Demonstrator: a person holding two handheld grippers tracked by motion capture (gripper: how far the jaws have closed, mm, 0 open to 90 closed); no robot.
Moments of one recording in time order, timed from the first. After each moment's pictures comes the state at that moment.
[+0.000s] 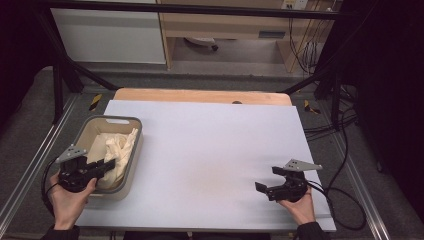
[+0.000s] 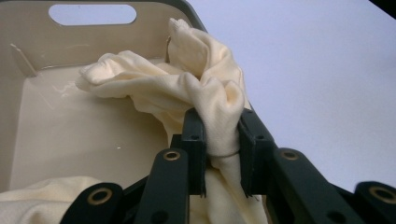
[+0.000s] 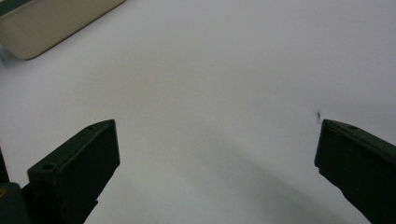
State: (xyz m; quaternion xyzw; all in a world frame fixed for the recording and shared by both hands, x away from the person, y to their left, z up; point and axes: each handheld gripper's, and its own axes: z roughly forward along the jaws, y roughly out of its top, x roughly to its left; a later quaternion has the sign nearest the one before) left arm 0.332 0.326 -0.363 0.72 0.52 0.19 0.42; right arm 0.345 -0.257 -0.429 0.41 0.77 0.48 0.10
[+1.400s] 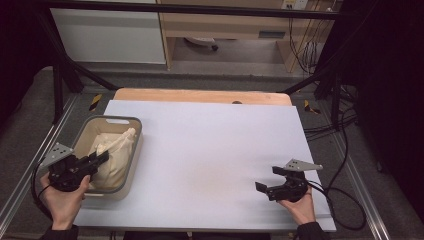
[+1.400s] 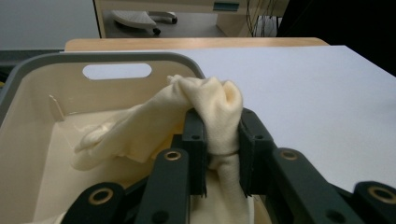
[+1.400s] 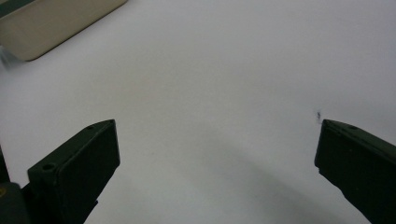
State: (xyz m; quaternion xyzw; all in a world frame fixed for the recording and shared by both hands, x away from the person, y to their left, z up) left arm 0.321 0.332 -0.347 0.68 0.50 0.24 0.48; right arm 0.344 -0.258 -0.428 0.41 0.77 0.48 0.10
